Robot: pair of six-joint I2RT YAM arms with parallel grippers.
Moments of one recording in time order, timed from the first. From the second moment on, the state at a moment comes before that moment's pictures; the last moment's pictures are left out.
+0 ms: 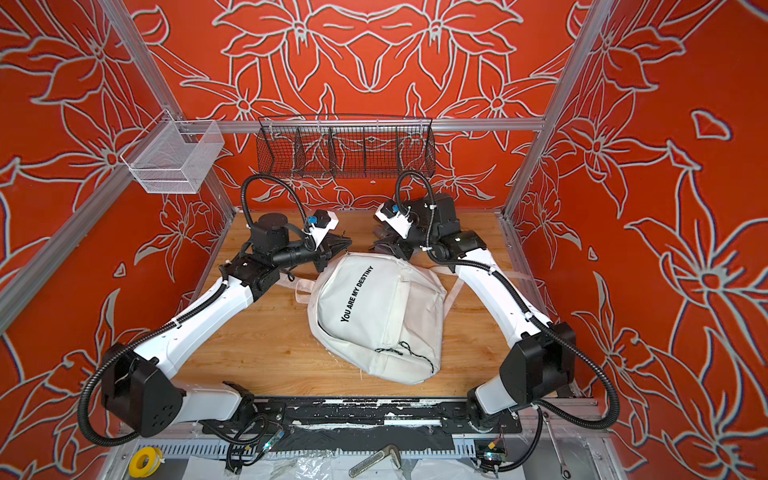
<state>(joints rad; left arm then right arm) -0.38 1.35 1.18 -0.08 0.65 0.24 0.37 1.52 1.46 -0.46 -0.68 -0.46</state>
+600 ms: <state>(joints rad) -0.41 1.37 1.30 -0.16 0.66 0.26 0.41 1.72 1.56 -0.56 -0.76 -0.49</state>
